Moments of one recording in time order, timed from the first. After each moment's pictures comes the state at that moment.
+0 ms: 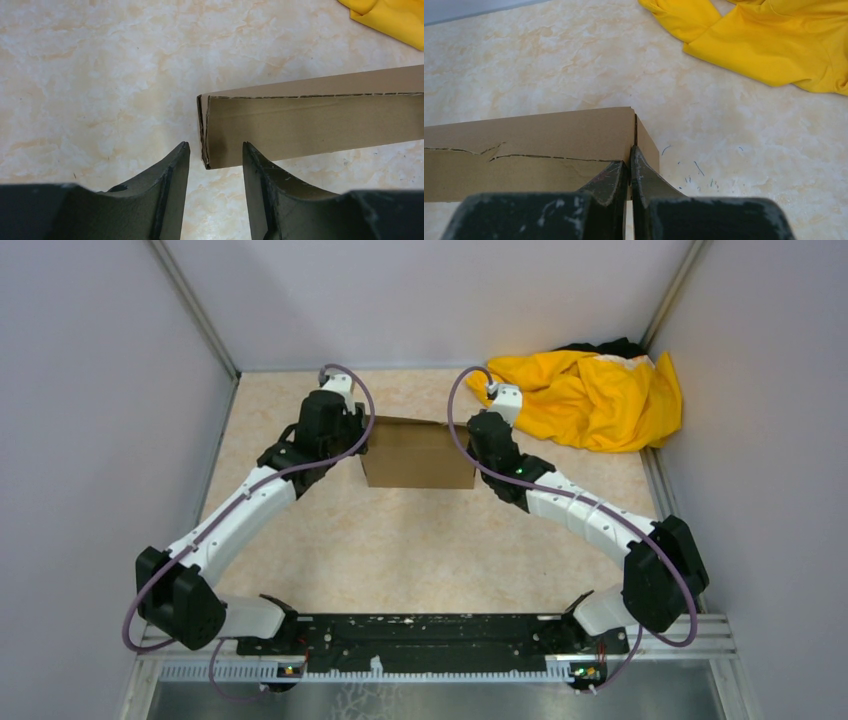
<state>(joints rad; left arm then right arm) -0.50 1.33 1.15 -0.33 -0.27 -0.24 0.69 1.41 1.03 -0.09 0.58 0.48</state>
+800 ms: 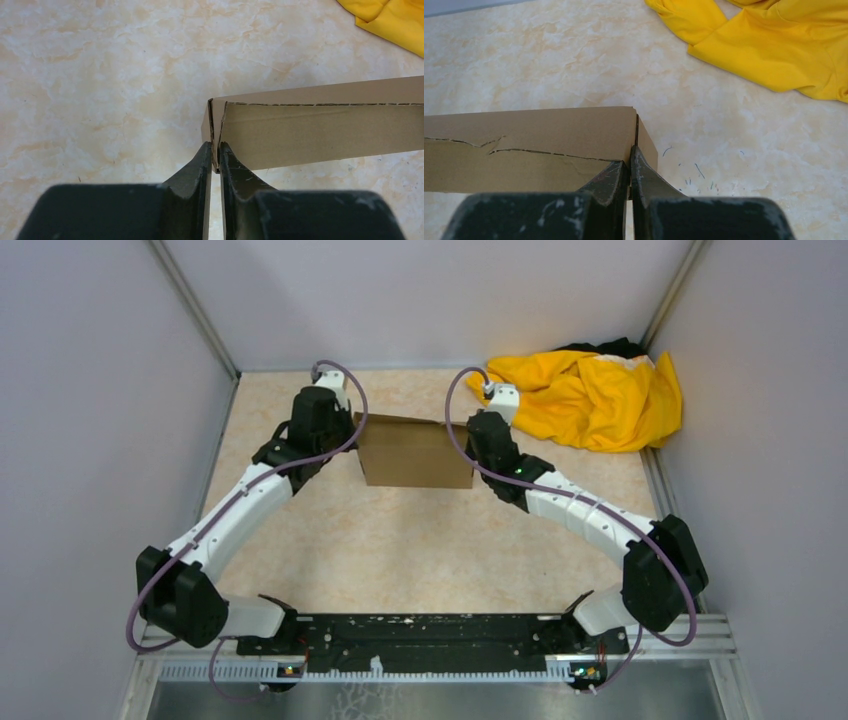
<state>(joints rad) -0.44 1.34 1.15 -0.31 -0.22 -0.23 0.69 1.41 1.03 -0.08 0.56 0.45</state>
